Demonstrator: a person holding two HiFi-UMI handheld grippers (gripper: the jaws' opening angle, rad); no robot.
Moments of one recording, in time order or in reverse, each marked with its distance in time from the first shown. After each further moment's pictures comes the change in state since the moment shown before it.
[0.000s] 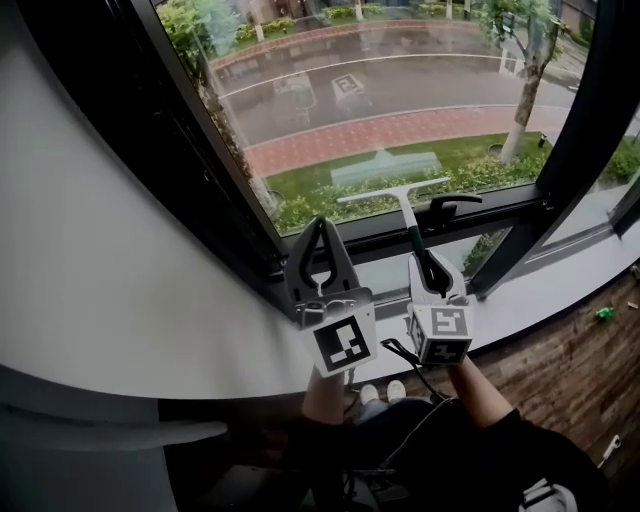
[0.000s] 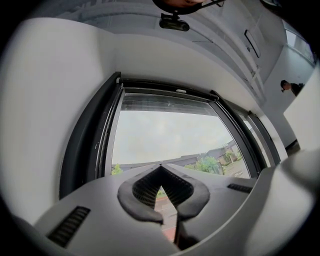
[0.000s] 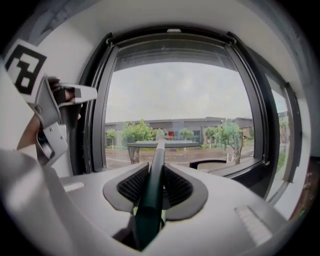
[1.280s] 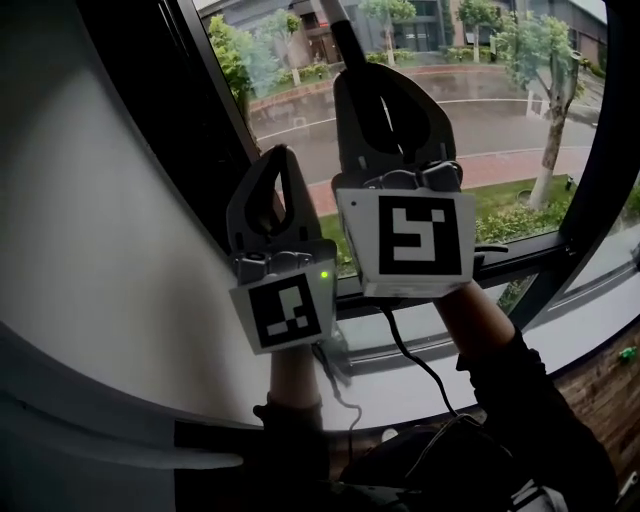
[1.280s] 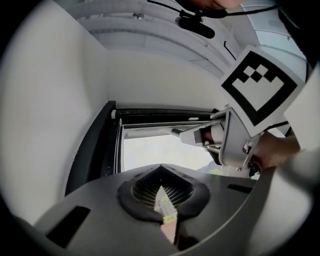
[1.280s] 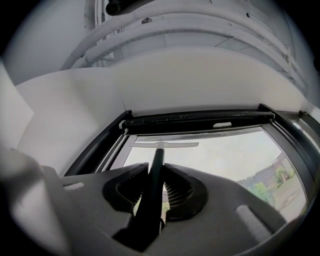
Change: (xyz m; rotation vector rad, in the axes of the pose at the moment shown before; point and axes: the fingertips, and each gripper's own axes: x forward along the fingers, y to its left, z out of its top) left arm 0.073 0.090 0.177 0.139 -0.277 -0.032; right arm -0.024 0.130 0.412 -0.149 -0.861 0.120
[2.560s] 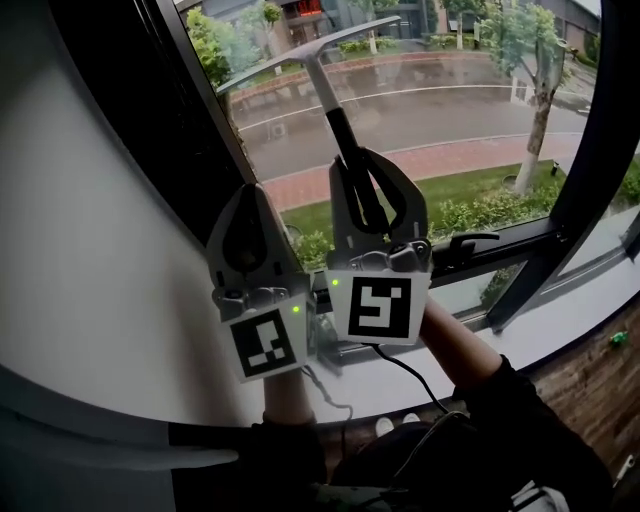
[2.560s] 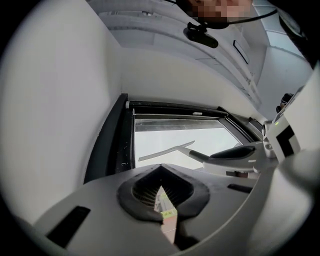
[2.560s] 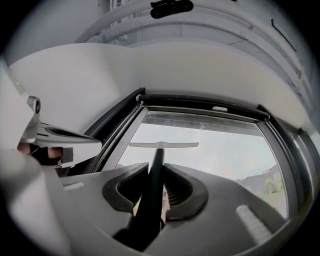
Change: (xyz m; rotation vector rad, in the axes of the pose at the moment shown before) left arm -0.040 0.015 -0.040 -0.061 0.041 0.047; right arm -0.063 0.029 -0.095 -0.129 0.166 -0.017
